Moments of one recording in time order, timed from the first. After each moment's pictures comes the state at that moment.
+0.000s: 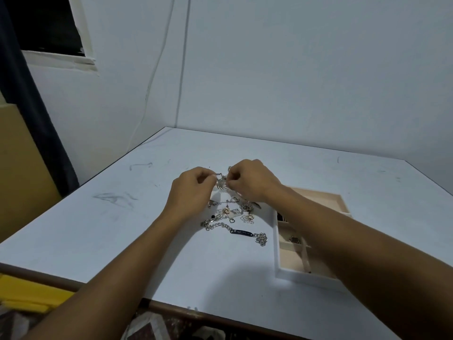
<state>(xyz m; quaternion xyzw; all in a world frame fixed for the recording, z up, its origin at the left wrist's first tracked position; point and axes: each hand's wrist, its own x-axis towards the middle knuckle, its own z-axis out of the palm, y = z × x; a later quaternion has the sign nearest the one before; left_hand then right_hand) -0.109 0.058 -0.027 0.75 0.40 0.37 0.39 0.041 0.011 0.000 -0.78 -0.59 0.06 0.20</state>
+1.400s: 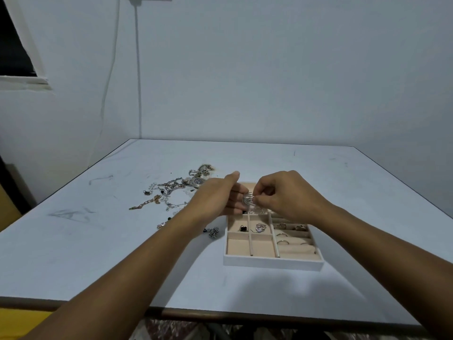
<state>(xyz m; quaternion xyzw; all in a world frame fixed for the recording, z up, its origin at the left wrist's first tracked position) -0.031 -0.038 0.002 0.67 0.27 0.22 0.65 0.100 -0.150 0.019 -0.79 -0.54 0.06 0.28</state>
